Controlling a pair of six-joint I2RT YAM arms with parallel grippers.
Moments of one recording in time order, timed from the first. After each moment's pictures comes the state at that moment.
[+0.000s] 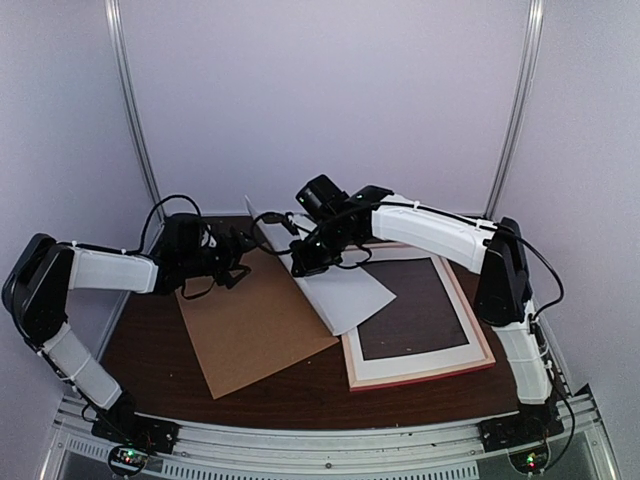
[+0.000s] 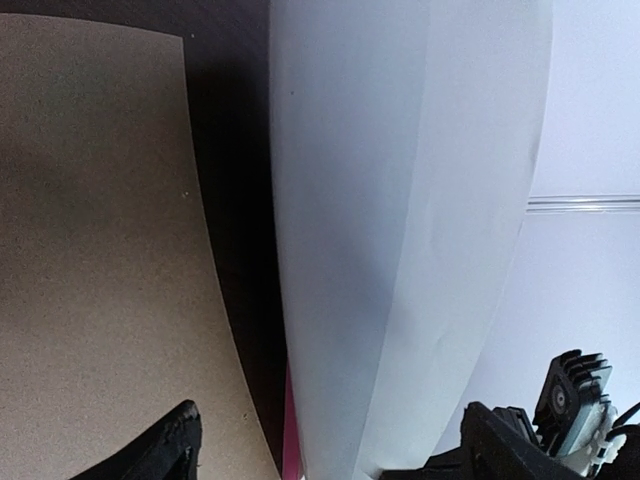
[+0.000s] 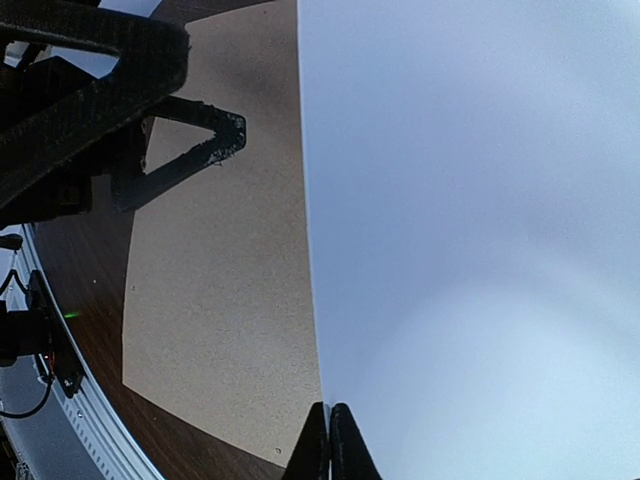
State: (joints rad) left arm -0.41 1.58 0.81 0.36 0.39 -1.17; right arm 0.87 2.26 2.17 -0.85 -0.21 0.34
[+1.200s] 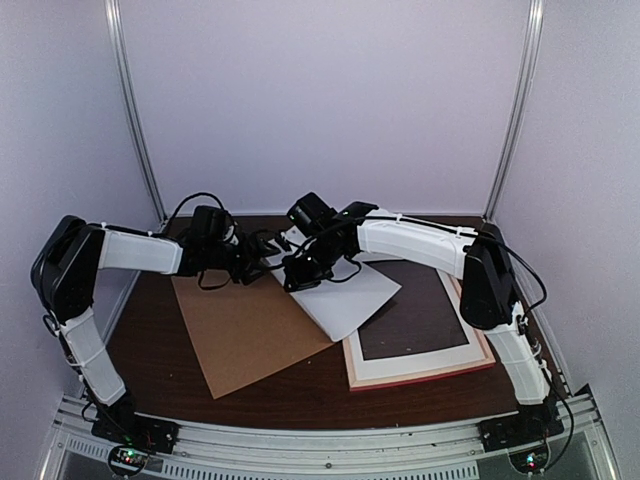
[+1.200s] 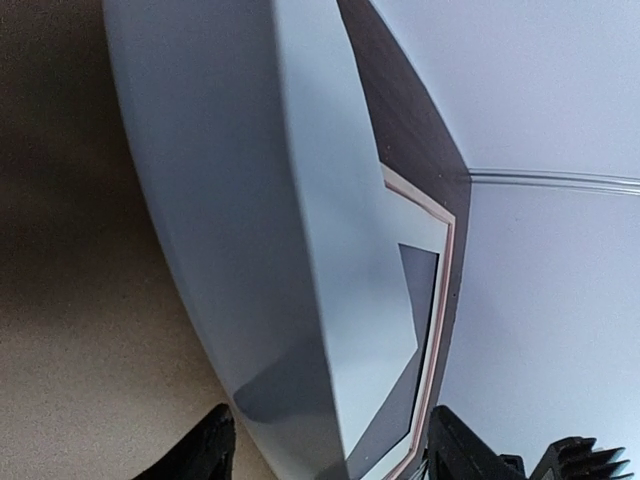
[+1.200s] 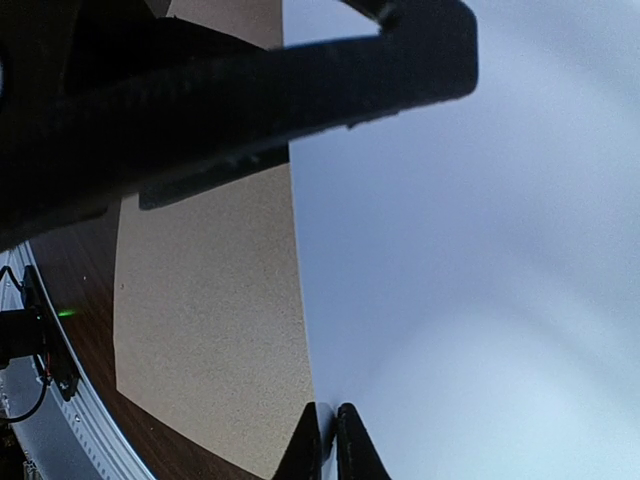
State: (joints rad) left arm -0.46 1.79 1.04 0.17 0.42 -1.12; right arm 0.89 2.35 2.17 -0.81 -0.25 0.37
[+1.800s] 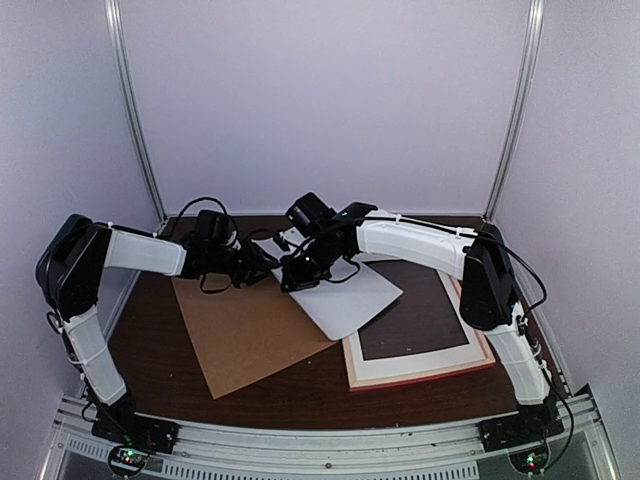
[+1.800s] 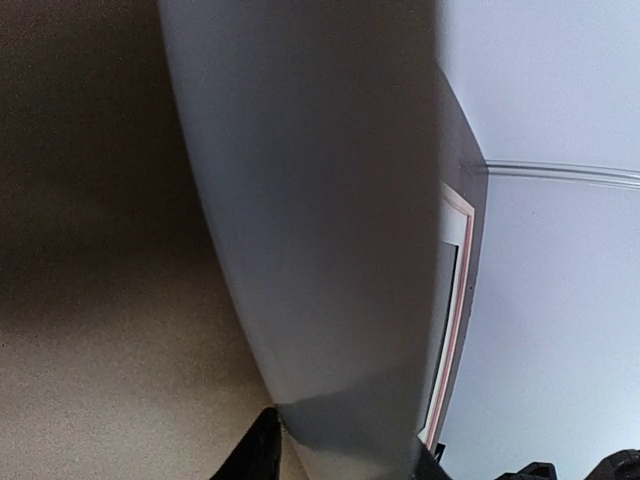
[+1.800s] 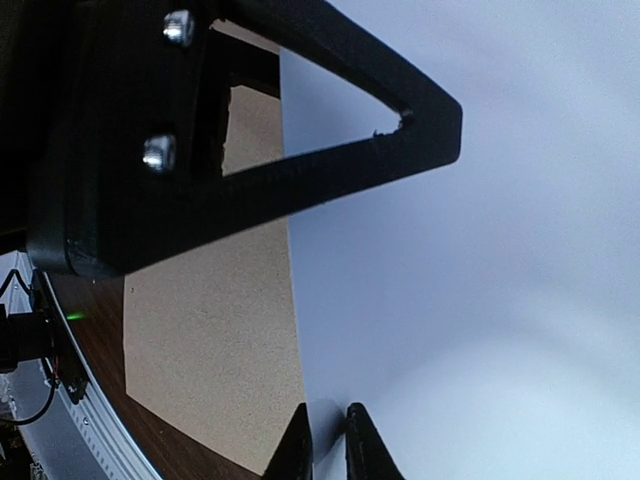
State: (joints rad) left arm -0.46 1.82 1.04 0.15 0.43 -1.10; right arm 0.90 2.35 2.17 -0.79 -0.26 0.39
